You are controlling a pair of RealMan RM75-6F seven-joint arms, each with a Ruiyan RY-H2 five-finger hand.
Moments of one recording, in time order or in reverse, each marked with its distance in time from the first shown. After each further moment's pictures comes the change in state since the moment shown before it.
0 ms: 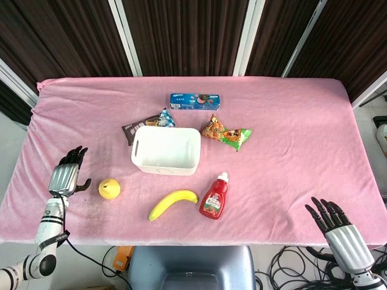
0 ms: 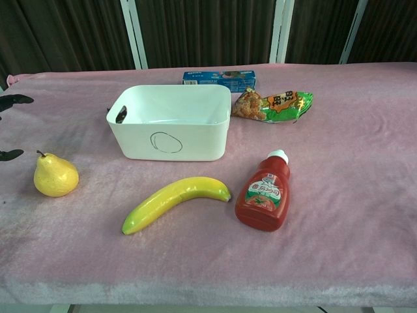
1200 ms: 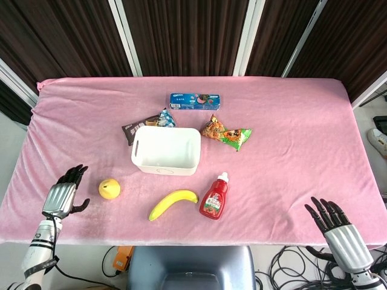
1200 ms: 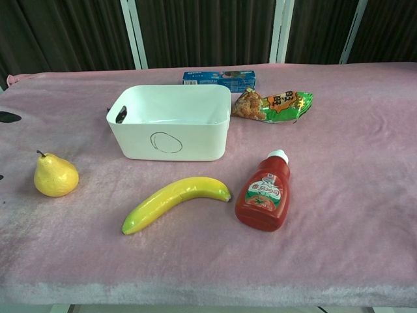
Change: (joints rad) left arm 0.112 0.149 0.104 -0.287 0.093 0.084 -0.016; right arm 0.000 -0.009 0.003 0.005 0.004 -0.008 -0.018
